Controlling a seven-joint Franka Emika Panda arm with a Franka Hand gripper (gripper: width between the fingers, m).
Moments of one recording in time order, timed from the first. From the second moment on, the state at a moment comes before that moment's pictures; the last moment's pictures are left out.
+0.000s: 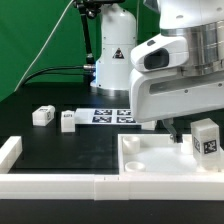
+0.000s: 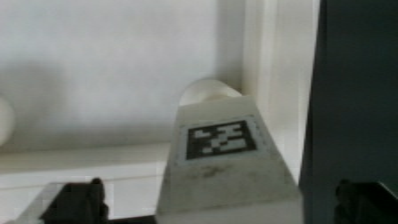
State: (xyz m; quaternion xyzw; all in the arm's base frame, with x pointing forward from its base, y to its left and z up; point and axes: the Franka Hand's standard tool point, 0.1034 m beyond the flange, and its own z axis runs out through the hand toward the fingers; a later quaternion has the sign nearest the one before) arm 0.633 0.107 0.081 -1.00 -0.02 0.02 0.09
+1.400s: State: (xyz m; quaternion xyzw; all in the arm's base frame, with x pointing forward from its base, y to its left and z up) arm 0.630 0.112 0.080 -0.87 0.48 0.05 0.06
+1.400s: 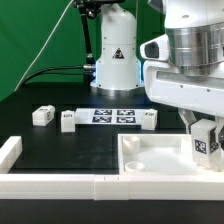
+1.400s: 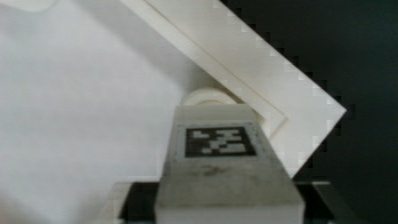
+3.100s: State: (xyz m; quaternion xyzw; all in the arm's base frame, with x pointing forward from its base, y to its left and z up) arm 0.628 0.121 0.079 -0.97 0.22 0.03 0.07
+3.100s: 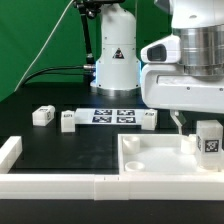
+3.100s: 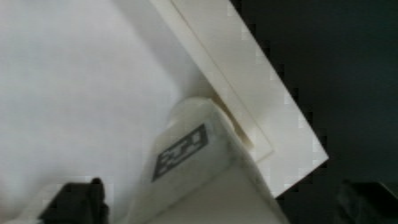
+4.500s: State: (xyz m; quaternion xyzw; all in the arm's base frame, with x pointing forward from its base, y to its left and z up) arm 0.629 0.116 0.078 -0.98 0.18 0.03 0.06
